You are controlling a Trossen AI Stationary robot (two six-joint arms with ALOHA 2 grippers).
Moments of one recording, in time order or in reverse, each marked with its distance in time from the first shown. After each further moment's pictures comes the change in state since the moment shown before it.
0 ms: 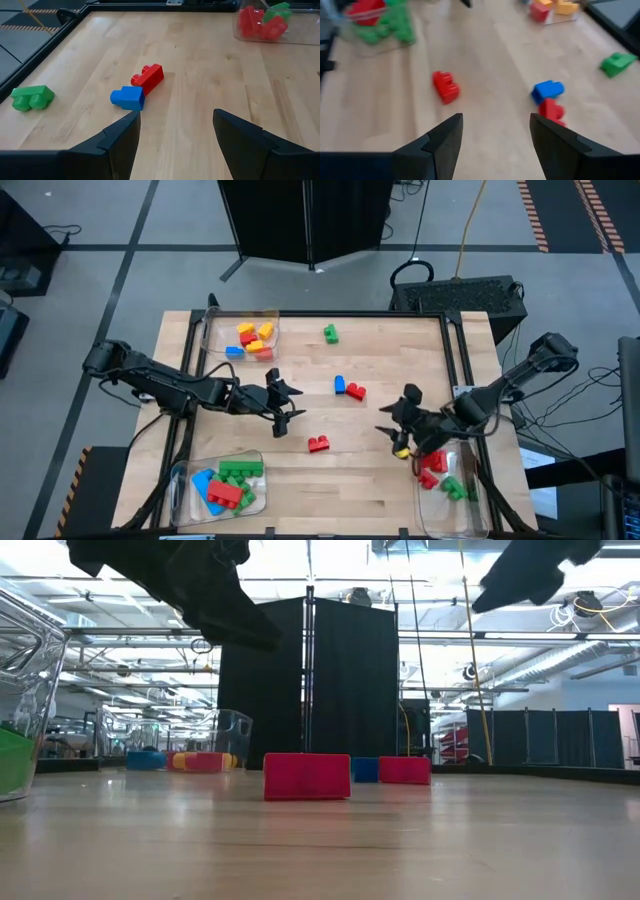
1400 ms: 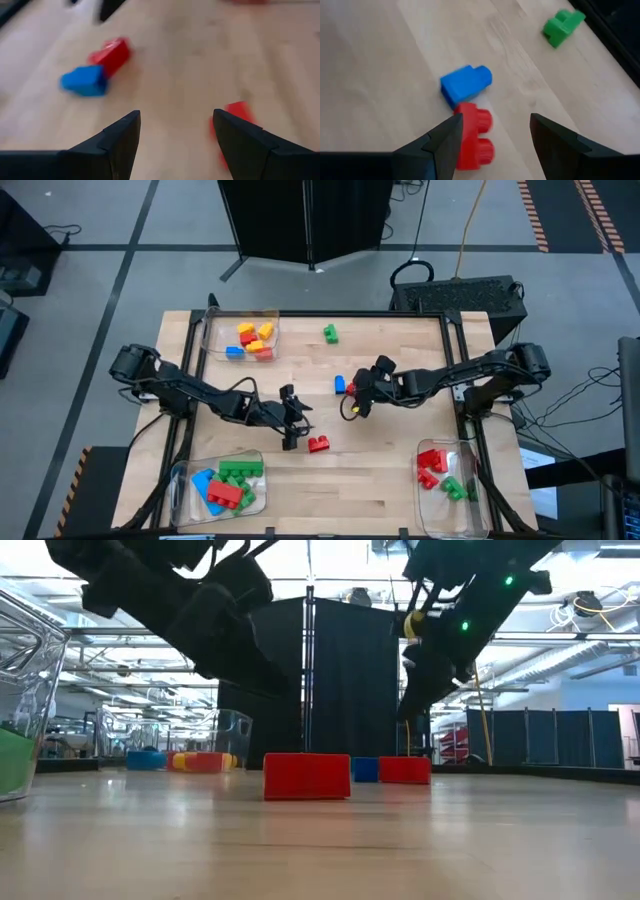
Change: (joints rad) left arm -0.037 0.263 -0.001 0.190 0.046 0.016; right arm -0.507 0.357 -0.001 0.191 -0.123 -0.244
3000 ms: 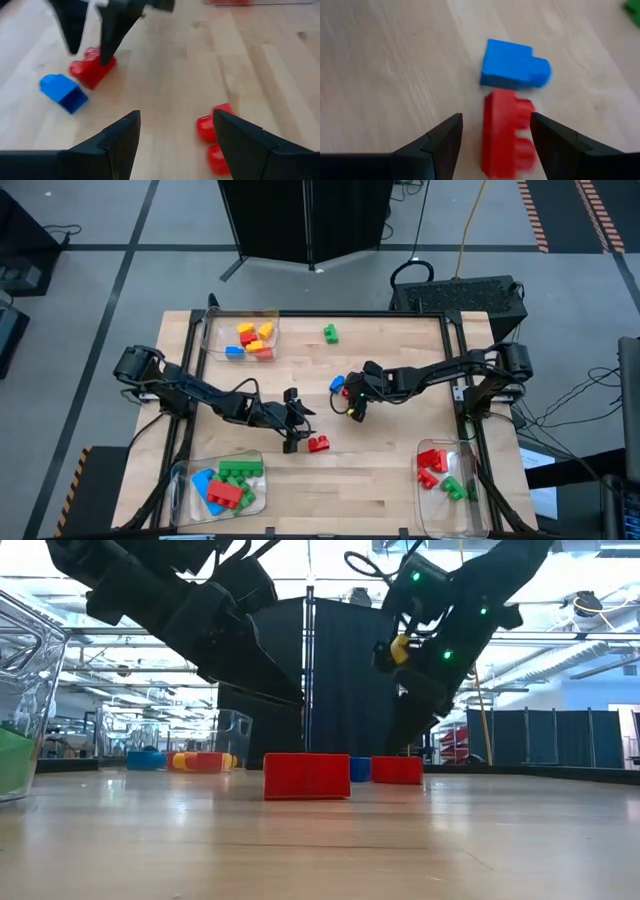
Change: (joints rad) left arm 0.000 0.038 0.000 0.062 0.068 0.019; right arm -0.078 0.129 -0.001 0.132 -0.274 -0.085
